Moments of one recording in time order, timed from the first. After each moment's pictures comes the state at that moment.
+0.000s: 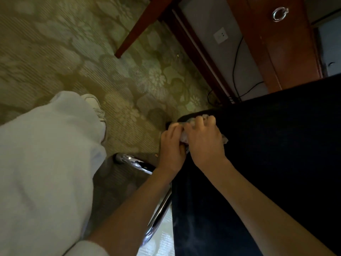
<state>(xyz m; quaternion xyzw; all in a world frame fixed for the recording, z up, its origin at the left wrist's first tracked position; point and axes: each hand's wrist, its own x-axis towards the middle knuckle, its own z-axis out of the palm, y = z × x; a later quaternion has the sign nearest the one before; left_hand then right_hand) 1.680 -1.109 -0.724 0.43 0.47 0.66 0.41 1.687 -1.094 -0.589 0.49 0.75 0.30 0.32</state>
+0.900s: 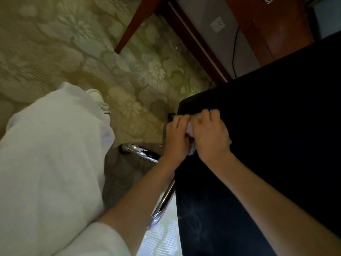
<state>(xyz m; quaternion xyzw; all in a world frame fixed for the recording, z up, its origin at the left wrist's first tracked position) 1.686 -1.132 -0.714 0.49 0.50 0.60 0.39 1.689 -1.137 -0.568 0.51 0.72 0.31 0.35</state>
